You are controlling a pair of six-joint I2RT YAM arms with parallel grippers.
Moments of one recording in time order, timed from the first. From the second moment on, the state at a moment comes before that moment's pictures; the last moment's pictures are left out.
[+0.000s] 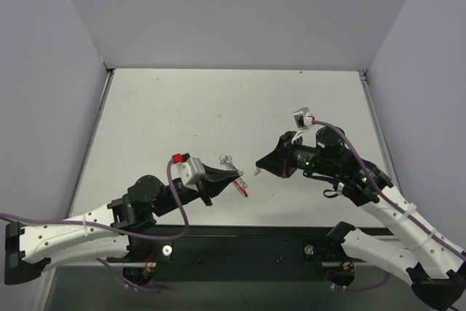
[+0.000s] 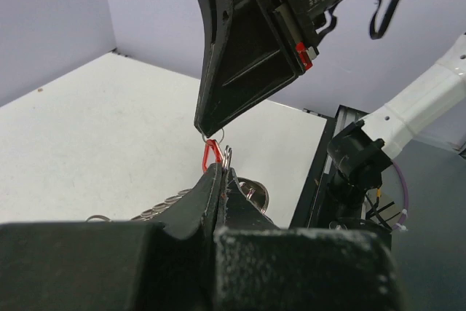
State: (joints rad) left arm -1.23 0.72 0.60 0.29 -0.09 -0.10; right arm 0.71 0.85 0.95 -0.44 -0.33 0.45
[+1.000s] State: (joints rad) left arm -1.23 0.69 0.55 0.26 0.14 0.04; right arm 0.61 0.89 0.84 -0.16 -1.06 0.54
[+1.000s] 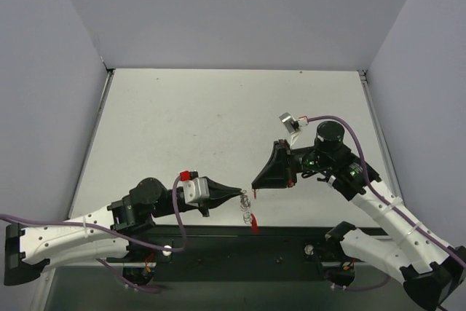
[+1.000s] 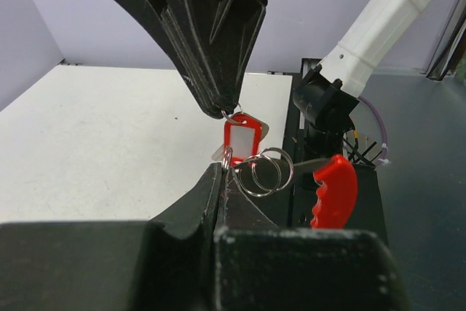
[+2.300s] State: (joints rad) left arm -1.39 0.69 0.52 0.31 -0.15 0.22; right arm 0.60 0.97 0.80 -0.11 -1.02 0.67
